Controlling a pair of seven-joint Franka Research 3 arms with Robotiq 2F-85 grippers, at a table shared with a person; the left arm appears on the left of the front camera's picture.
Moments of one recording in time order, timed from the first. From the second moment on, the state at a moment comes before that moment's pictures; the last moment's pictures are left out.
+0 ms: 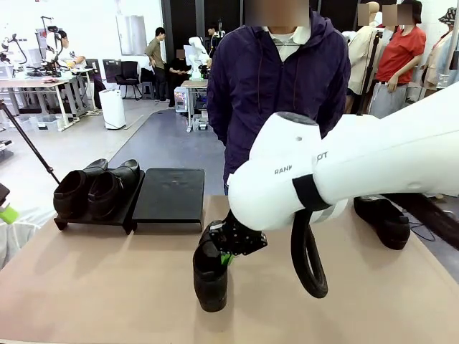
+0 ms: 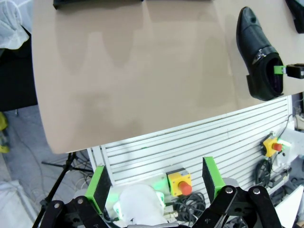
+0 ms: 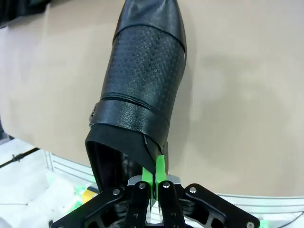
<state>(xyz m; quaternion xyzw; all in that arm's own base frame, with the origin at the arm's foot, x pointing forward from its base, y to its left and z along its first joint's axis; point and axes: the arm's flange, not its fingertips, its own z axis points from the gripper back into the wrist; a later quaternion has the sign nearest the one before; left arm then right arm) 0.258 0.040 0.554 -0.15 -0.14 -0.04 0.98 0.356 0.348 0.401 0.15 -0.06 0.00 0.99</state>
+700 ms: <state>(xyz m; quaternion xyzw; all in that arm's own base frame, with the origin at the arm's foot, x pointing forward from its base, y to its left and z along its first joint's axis) 0.258 0.040 0.554 -0.15 -0.14 -0.04 0.98 0.363 0.349 0.362 0.13 -0.03 -0.03 0.99</state>
